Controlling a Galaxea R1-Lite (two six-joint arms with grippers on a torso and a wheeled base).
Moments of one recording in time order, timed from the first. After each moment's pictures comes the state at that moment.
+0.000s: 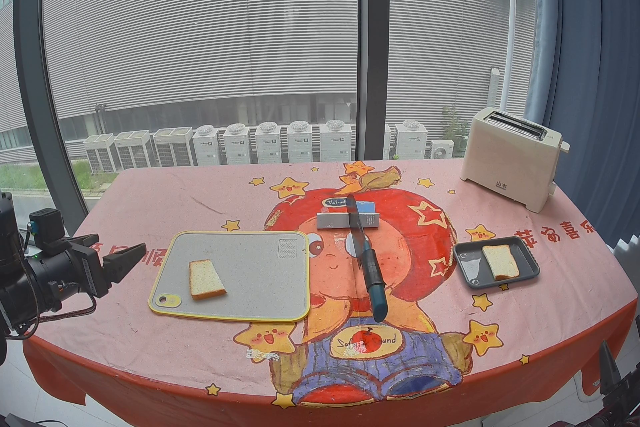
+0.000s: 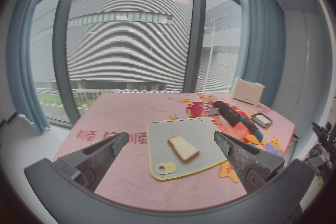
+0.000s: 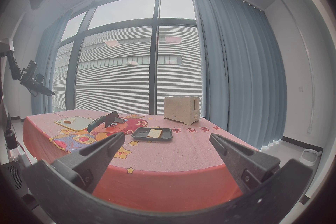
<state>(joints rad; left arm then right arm) -0.03 1.25 -0.40 -0.49 -0.21 -0.05 0.00 0.02 -0.02 0.00 0.00 -0.02</state>
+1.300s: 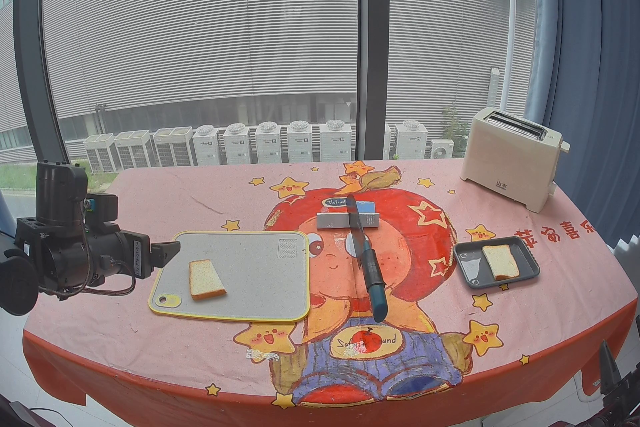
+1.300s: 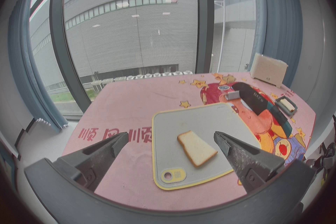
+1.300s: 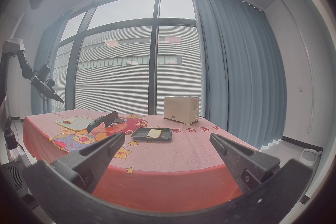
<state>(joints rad) -0.19 1.51 -0.65 -0.29 0.07 -0.03 0.00 0.02 -0.02 0.00 0.00 -0.02</state>
